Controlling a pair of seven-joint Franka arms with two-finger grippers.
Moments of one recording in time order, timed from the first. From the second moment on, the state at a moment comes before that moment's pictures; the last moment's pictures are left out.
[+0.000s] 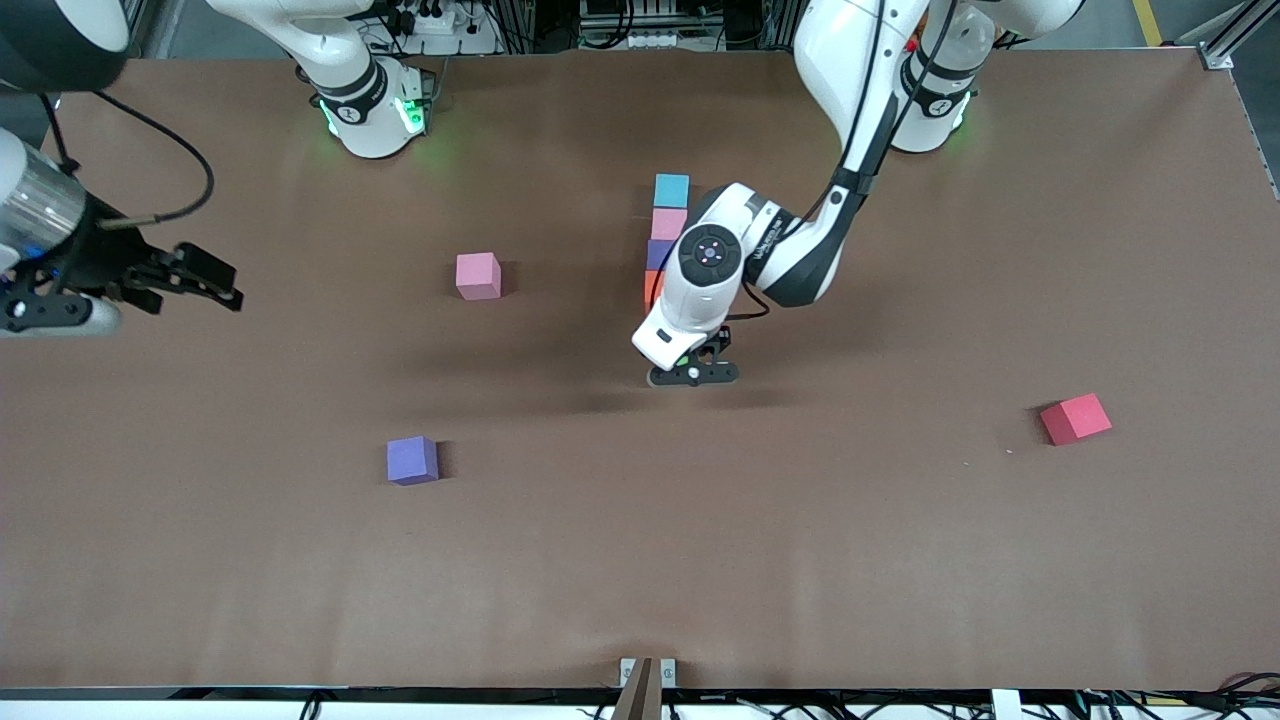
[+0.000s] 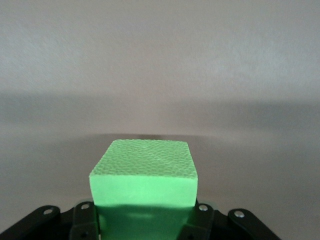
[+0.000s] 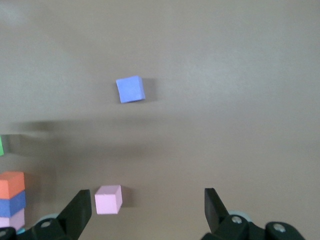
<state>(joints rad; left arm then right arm) -0.90 0.66 0.15 -1.65 -0.23 2.32 -0.67 0.01 0.04 0.05 -1.58 0.06 1.62 0.05</state>
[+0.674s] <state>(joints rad) -0.94 0.70 0.15 -1.65 -0.23 2.32 -0.67 0.01 0.03 -0.04 -1.56 0.04 1.54 -0.09</state>
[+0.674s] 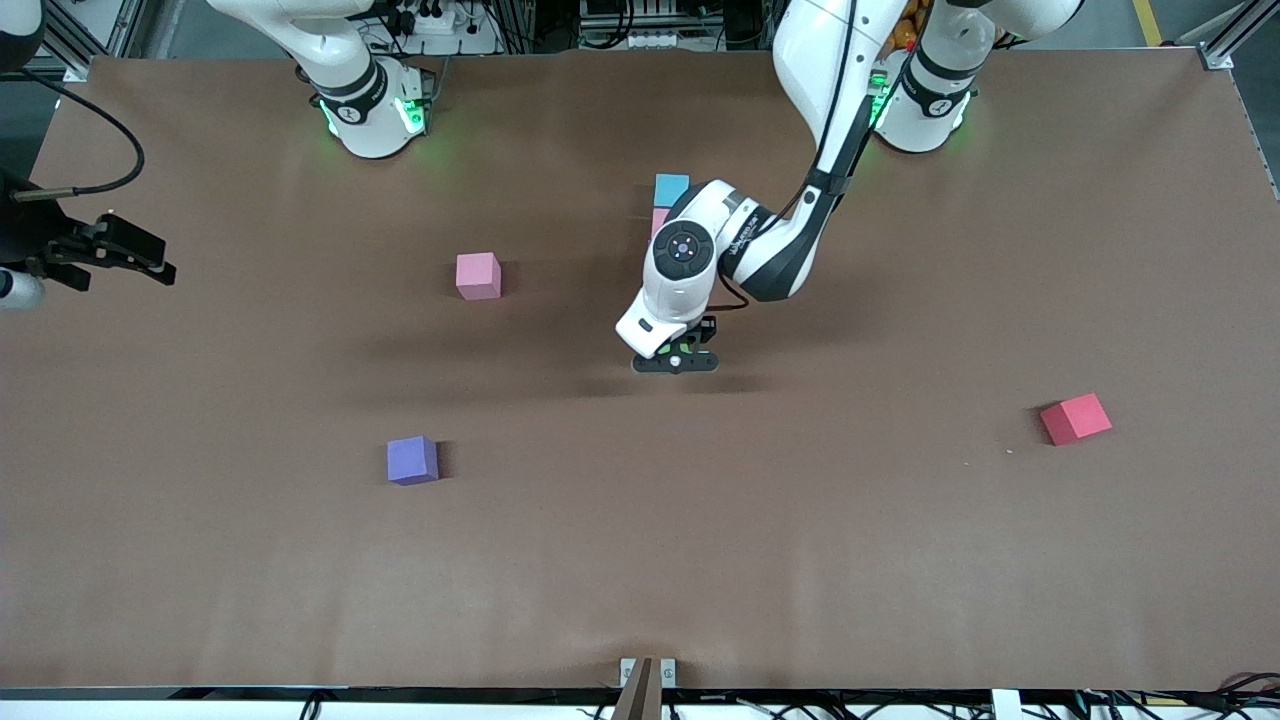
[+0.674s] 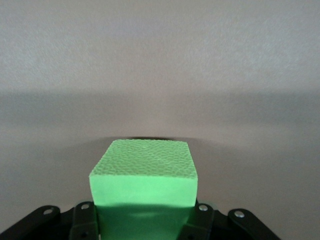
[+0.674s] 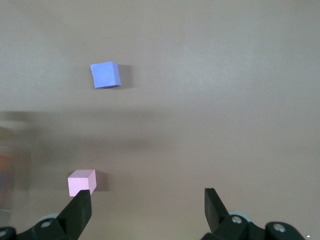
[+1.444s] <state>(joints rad) -0.97 0.71 0.15 -1.68 -0.23 2.31 -0.67 0.01 0.03 -0.04 -1.52 -0.01 1.46 -0.13</state>
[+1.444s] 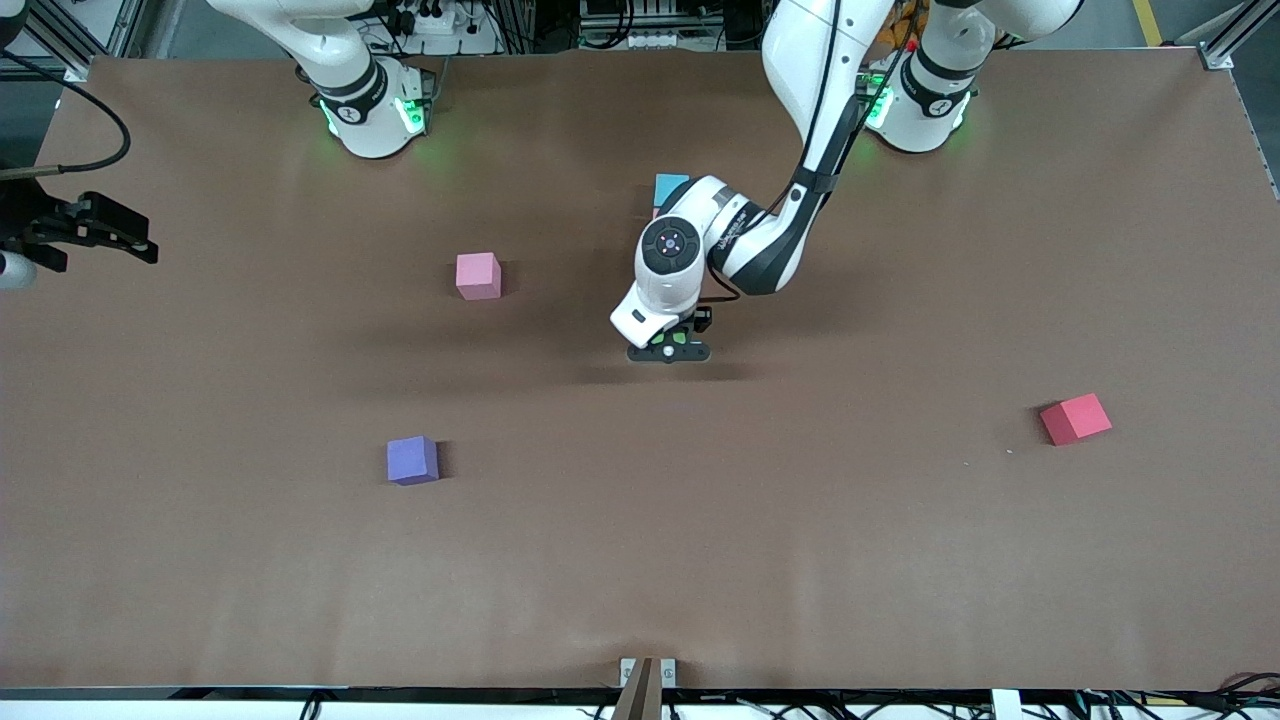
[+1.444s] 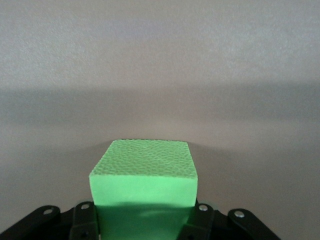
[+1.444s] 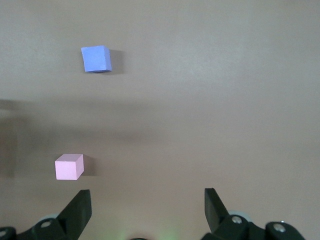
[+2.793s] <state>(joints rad) -0.93 0.54 0.22 -1.62 -0.19 2.27 -0.76 0.01 0.03 -0.04 -1.52 -0.01 1.45 -0.14</state>
